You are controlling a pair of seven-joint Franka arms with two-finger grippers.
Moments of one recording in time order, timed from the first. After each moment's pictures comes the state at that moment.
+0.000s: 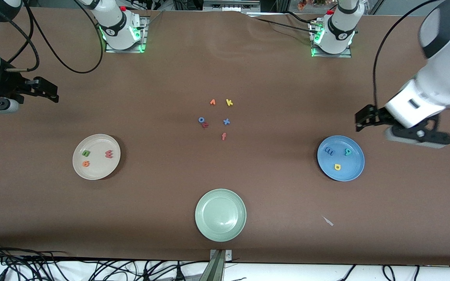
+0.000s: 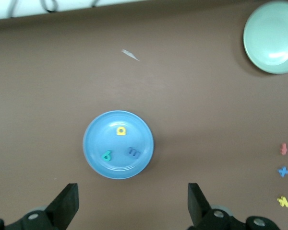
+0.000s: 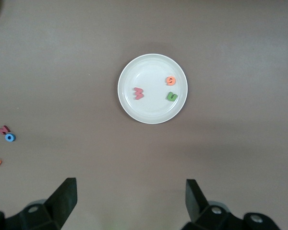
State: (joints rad) left arm -0.03 0.16 -0.12 -1.48 0.01 1.72 -0.04; right arm 0.11 0.06 -0.05 -1.57 -0.03 1.57 0.00
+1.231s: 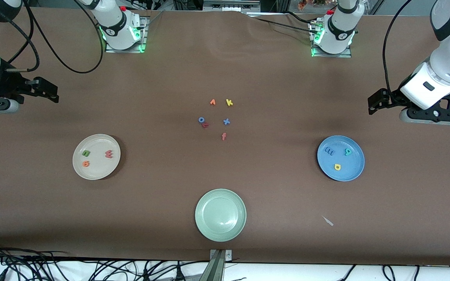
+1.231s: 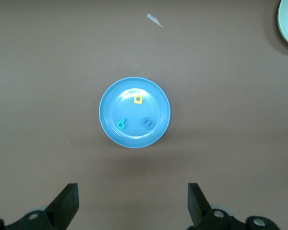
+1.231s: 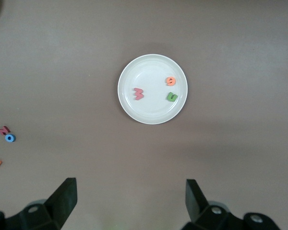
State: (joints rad) left arm -0.05 0.04 -0.06 -1.68 0.01 1.70 -0.06; right arm 0.11 0.06 -0.05 -1.57 -0.03 1.57 0.00
